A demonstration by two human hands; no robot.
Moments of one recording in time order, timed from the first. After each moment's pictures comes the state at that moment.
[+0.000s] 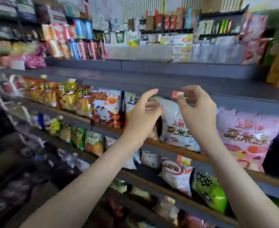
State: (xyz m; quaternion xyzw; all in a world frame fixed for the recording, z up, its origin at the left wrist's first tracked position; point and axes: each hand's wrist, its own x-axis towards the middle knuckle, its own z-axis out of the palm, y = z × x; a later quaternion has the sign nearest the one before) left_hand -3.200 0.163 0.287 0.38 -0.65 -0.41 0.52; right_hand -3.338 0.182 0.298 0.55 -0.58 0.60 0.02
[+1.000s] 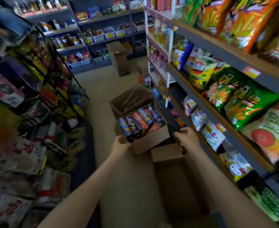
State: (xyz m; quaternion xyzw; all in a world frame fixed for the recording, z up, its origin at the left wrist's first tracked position) left_hand -2.550 0.074 -0.051 0.81 -0.09 -0.35 0.45; right_hand -2.743 -0.089 -0.050 0.58 -0.57 0.17 -0.55
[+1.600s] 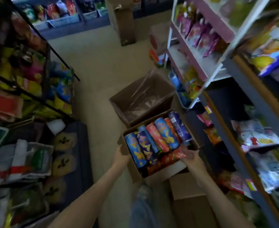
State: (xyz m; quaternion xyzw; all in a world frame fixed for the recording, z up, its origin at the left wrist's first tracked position) left_hand -2.211 -0.161 -0.252 0.83 -0.02 -0.44 0.34; right_hand -2.431 -0.304 -0.257 0.52 -0.63 0.00 -0.58
